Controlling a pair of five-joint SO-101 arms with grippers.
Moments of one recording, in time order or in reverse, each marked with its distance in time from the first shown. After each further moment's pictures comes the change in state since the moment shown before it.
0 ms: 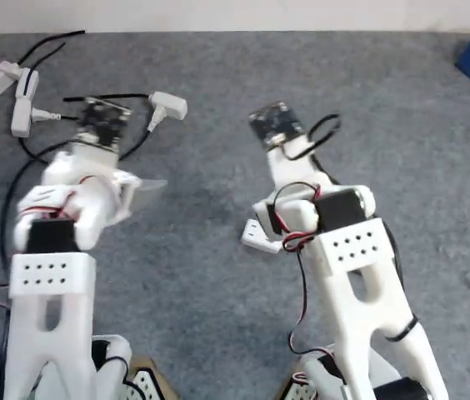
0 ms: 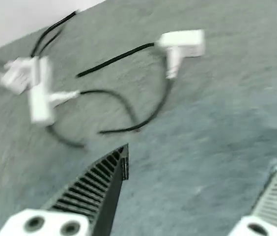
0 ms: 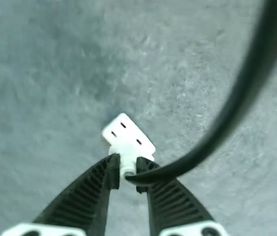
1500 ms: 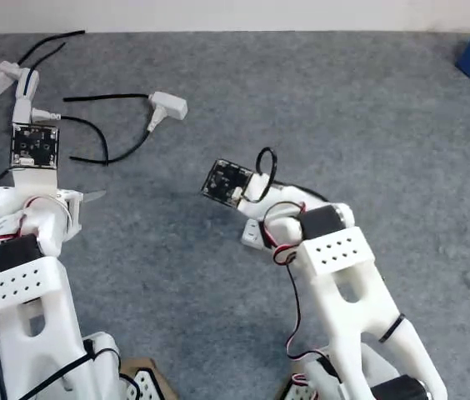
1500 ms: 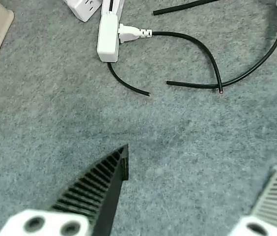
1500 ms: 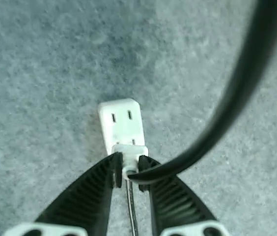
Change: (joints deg) left arm -17.8 0.0 11.3 -9.8 -2.3; right arm -1.8 0.1 16.1 -16.2 30.4
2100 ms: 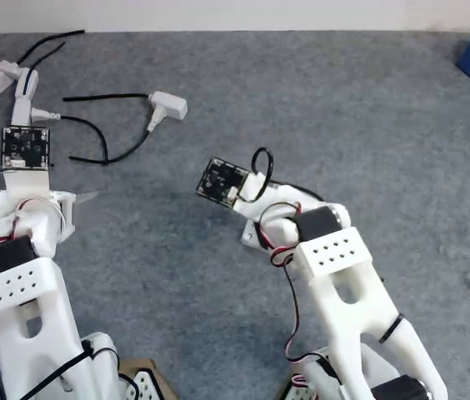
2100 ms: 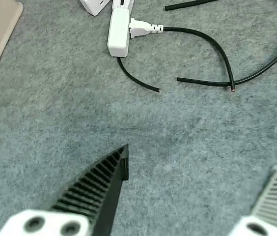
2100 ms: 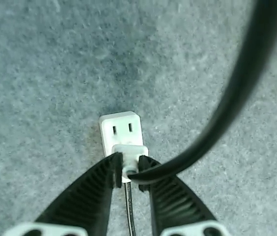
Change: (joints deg) left arm -2.3 0.0 0.0 0.0 0.0; right arm -1.0 0.0 0.2 -1.9 -0.5
